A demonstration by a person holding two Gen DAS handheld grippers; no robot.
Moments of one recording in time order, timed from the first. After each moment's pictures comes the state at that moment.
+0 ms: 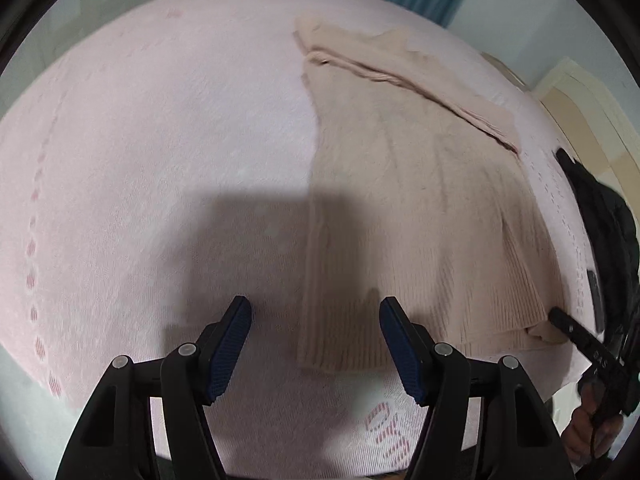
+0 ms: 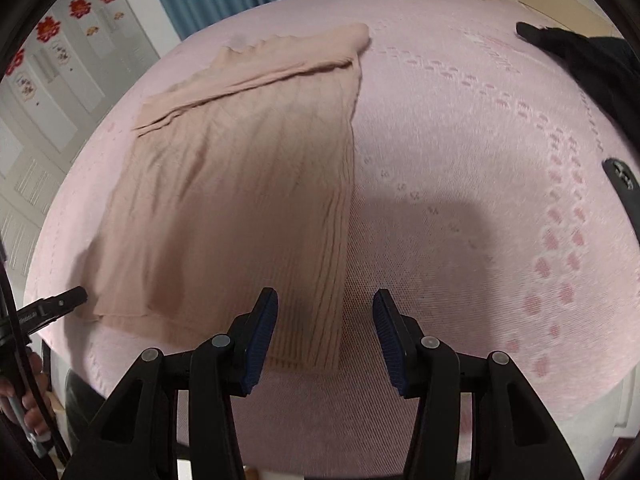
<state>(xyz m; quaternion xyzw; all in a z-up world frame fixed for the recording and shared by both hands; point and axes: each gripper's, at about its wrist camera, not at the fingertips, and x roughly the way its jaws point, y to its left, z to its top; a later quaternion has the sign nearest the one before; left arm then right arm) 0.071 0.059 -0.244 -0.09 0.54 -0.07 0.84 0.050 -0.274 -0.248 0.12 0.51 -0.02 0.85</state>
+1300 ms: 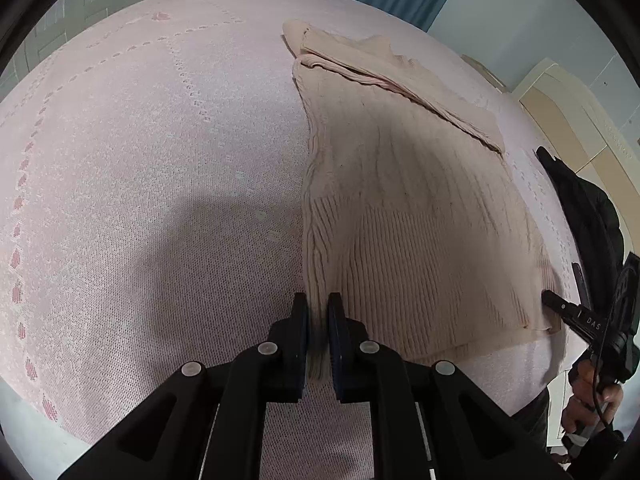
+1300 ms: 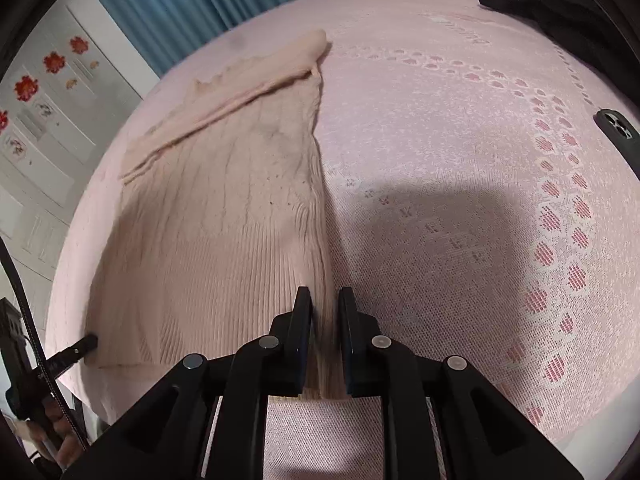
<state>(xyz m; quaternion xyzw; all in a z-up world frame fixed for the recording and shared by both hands) 0.071 0.079 -0.249 -0.12 0.53 -0.11 0.83 0.063 -0.303 -0.255 0.19 0.51 -0.05 0.84</state>
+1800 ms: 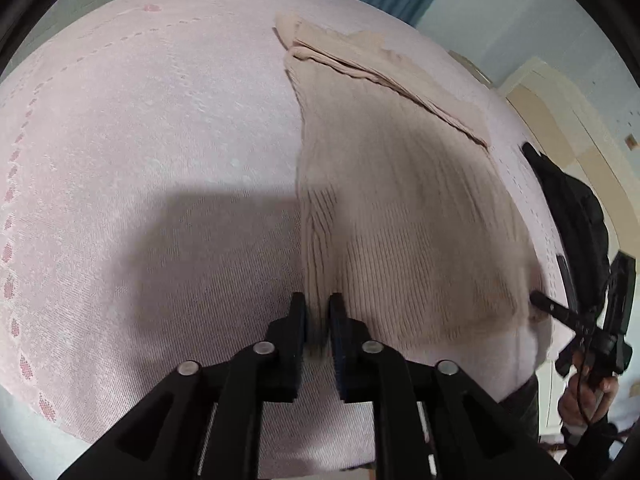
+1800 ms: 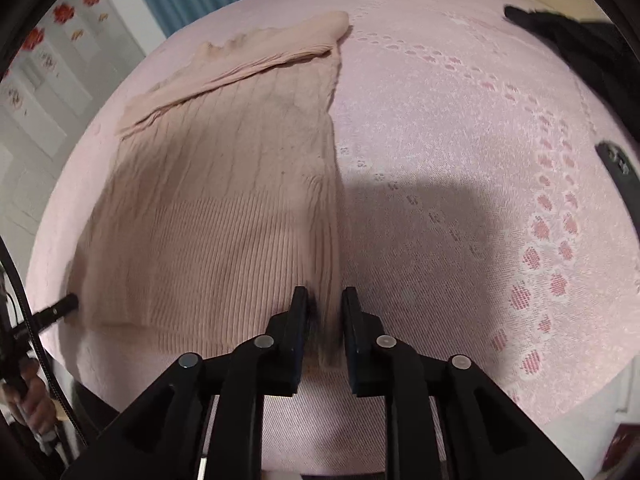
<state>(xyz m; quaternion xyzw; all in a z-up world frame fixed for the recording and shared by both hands) 0.065 0.087 -0.252 -0.13 0.53 -0.15 0.82 0.053 -0.287 -0.245 0.11 0.54 -0.03 0.83</state>
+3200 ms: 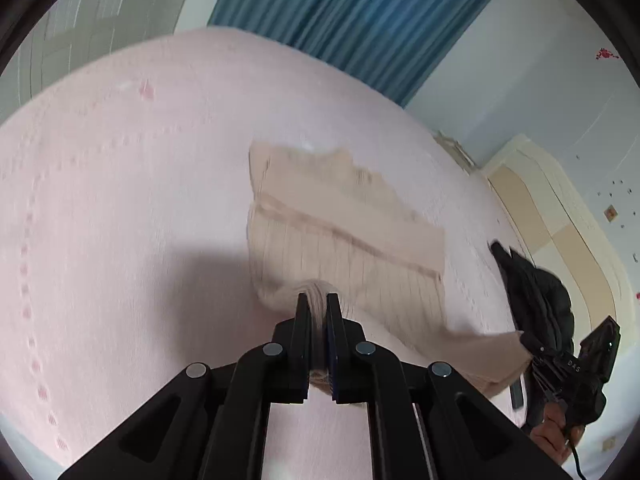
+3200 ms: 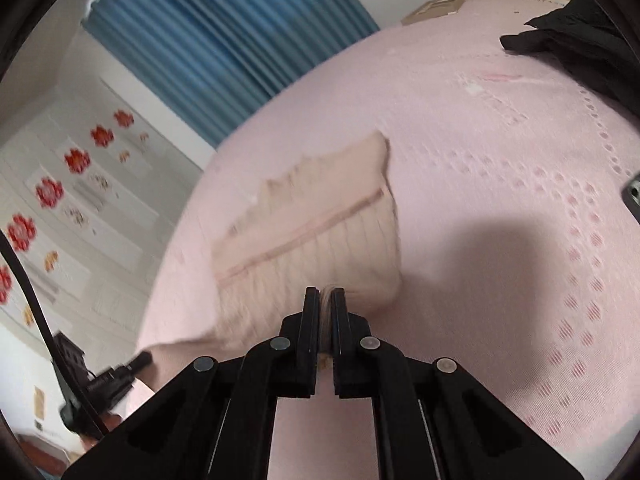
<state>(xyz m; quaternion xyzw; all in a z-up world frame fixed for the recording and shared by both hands) 0.142 0.089 -0.130 -0.21 0.42 -0.12 0.87 0.109 -0.332 -0.146 0.33 0.37 0.02 0.87</state>
